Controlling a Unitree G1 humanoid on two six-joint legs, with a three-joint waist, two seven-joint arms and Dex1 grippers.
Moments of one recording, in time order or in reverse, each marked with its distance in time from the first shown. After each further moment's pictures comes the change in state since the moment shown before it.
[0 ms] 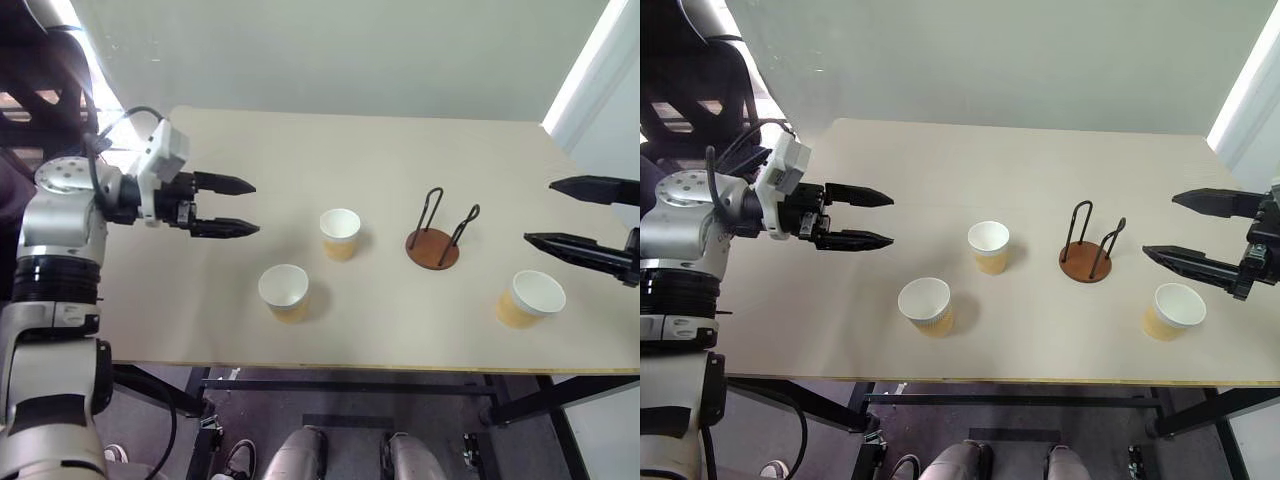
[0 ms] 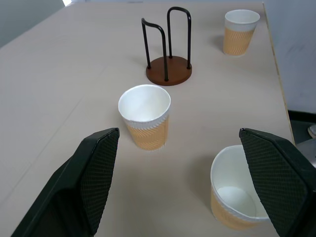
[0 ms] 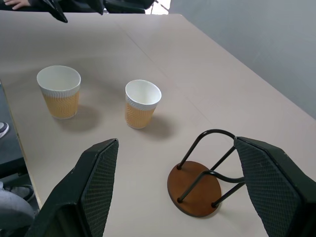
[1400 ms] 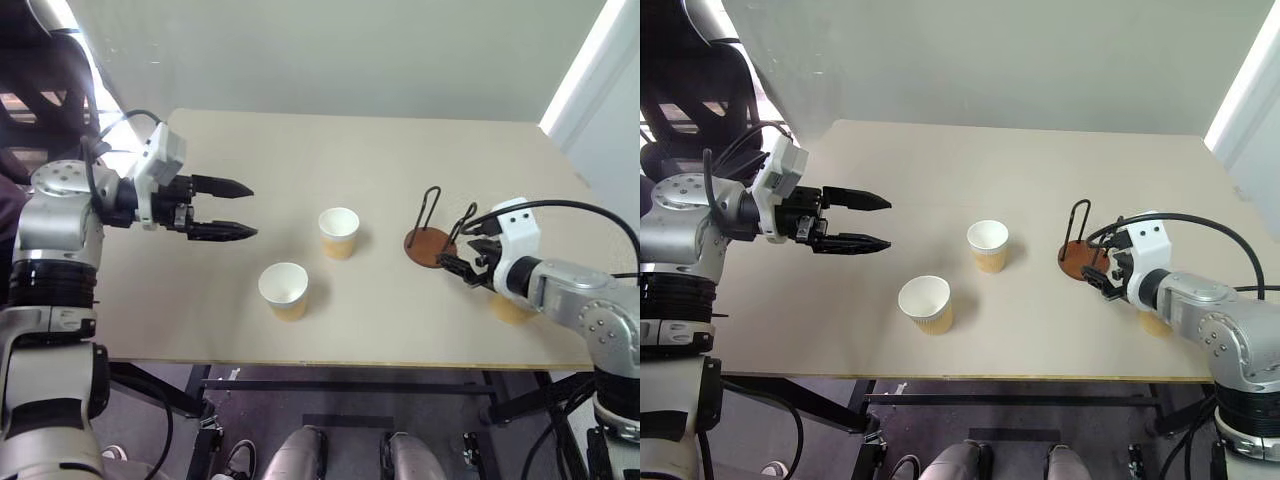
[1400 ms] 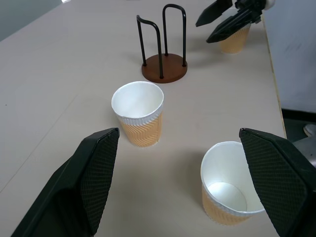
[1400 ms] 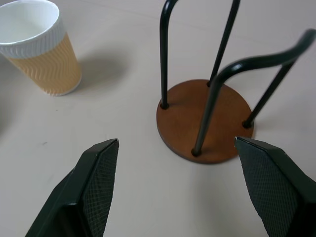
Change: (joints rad) left arm 0.040 0.014 0.010 -0.035 -0.007 0.020 0.000; right arm -0.253 0.547 0.557 0.070 -0.238 0.356 -0.789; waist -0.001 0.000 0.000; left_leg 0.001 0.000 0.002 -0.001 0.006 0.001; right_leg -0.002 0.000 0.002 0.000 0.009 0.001
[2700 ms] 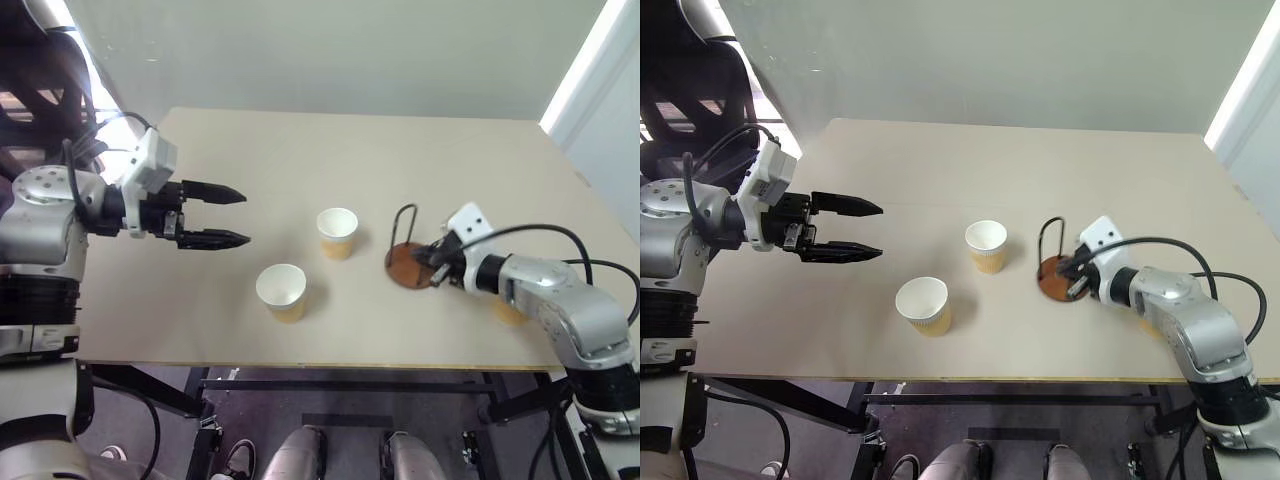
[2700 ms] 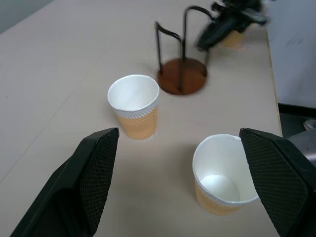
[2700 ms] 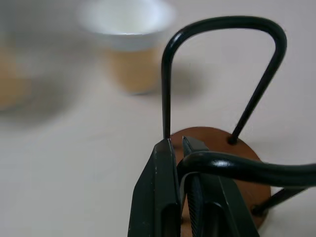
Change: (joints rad) left arm 0.081 0.053 0.037 -0.131 -0.033 0.063 0.023; right arm 0.036 -0.065 0.212 -0.020 -0.155 -0.315 0.492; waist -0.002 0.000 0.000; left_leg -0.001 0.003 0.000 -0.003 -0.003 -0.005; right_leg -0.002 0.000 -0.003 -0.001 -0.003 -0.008
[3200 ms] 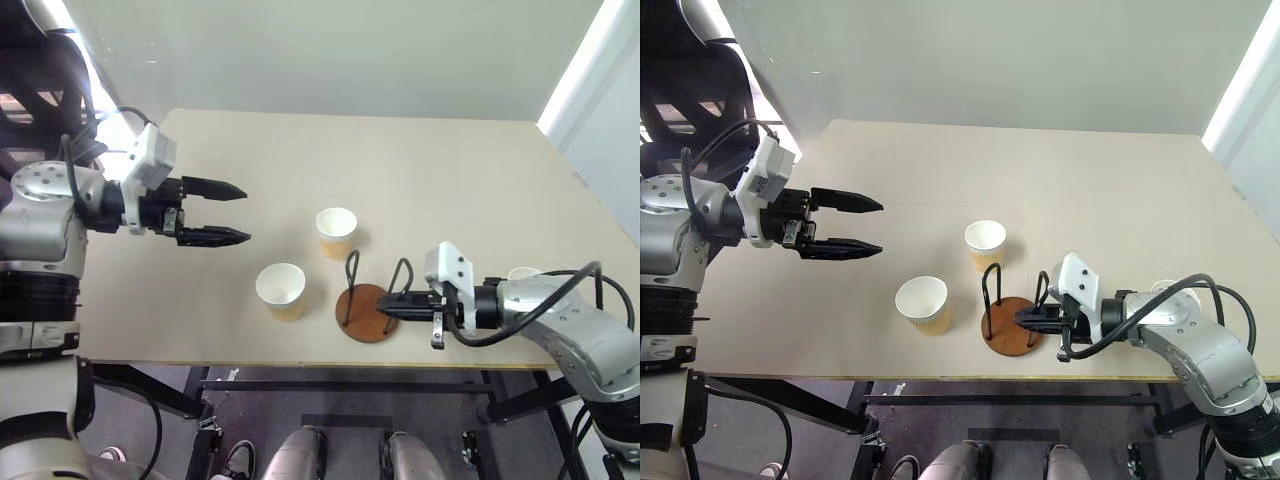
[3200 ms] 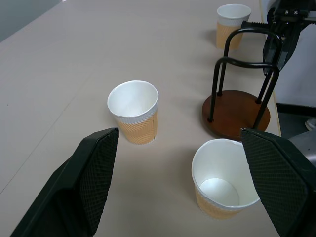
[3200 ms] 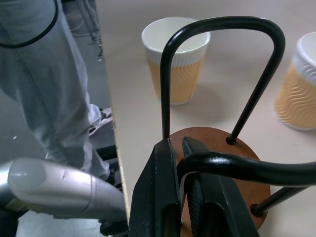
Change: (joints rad) left arm -0.016 -0.002 -0.001 0.006 0.001 -0.004 -0.006; right arm 0.051 -0.046 0.063 -0.081 0.056 -0.129 0.232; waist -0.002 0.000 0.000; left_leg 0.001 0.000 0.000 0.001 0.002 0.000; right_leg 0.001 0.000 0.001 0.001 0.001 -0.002
